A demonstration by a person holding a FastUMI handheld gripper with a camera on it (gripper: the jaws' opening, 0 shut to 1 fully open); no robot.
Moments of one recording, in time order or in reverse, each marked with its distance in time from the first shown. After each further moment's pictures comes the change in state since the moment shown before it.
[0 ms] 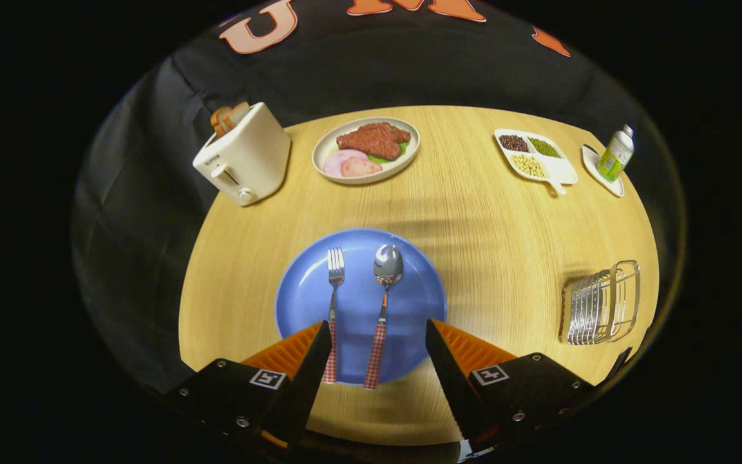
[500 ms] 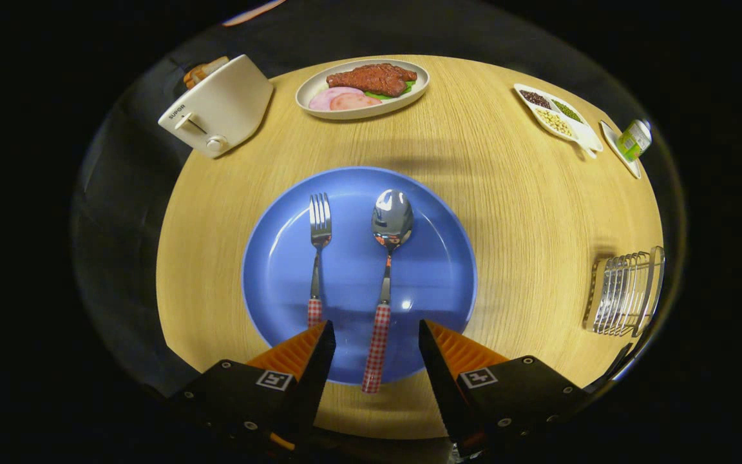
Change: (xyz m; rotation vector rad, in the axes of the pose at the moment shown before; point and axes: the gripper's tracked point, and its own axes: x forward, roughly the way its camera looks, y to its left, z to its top) arm 0.039 0.001 -0.035 -0.033 0.228 -0.047
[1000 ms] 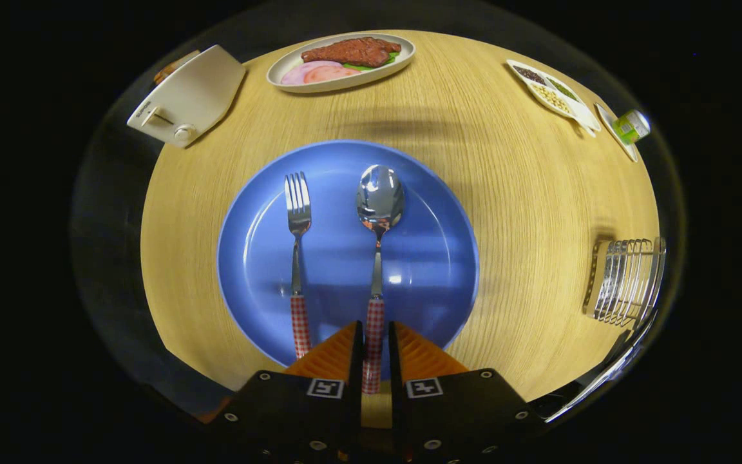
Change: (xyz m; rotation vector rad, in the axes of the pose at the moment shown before) arm 0.007 -0.004 -0.007 0.074 0.132 -0.037
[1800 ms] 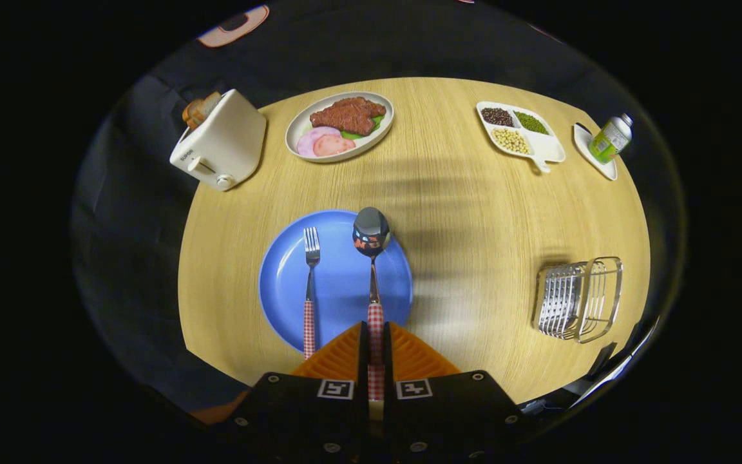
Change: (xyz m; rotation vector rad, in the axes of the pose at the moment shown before) arm -0.103 -0.046 0.028 -0.001 -0.223 0.081
